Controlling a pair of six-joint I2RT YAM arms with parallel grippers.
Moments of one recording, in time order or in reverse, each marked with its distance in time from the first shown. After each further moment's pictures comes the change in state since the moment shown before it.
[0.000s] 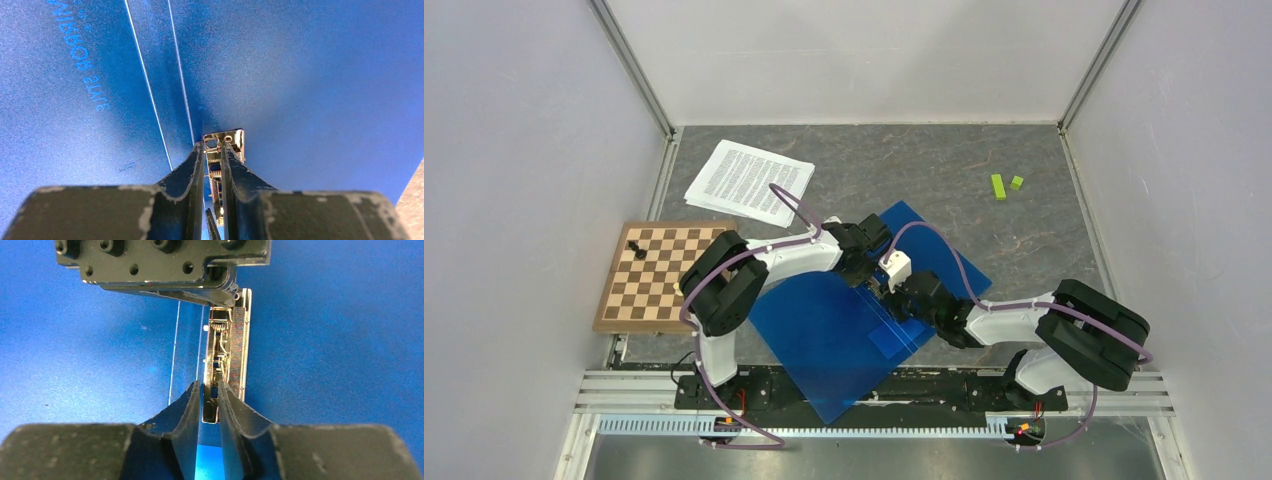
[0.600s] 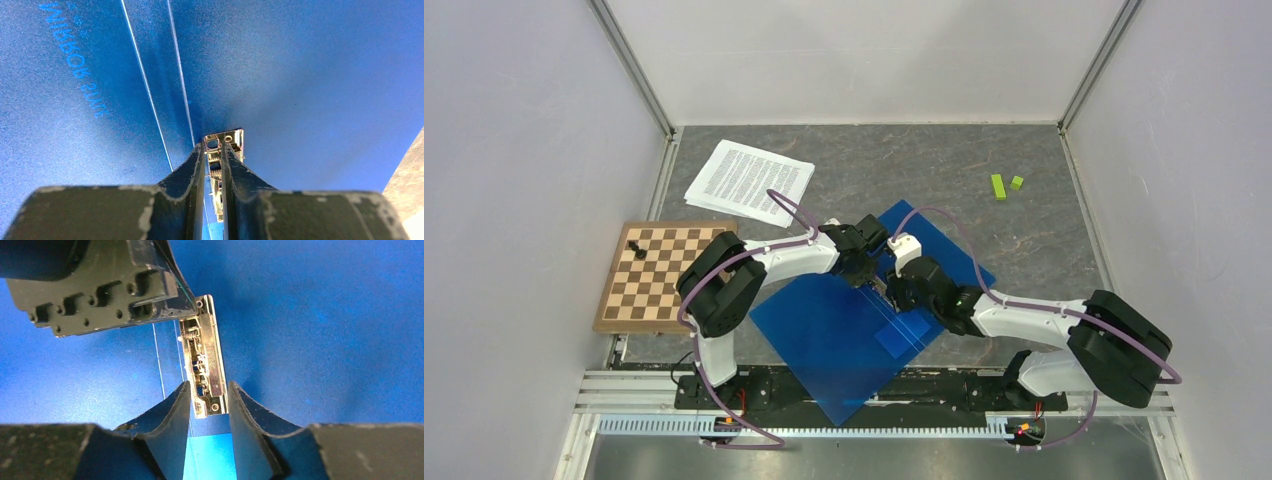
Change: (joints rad) left arm 0.006 -0.016 -0.049 0.074 0.046 -0.029; right arm -0.034 -0.120 0.133 -0.350 0.098 0.149
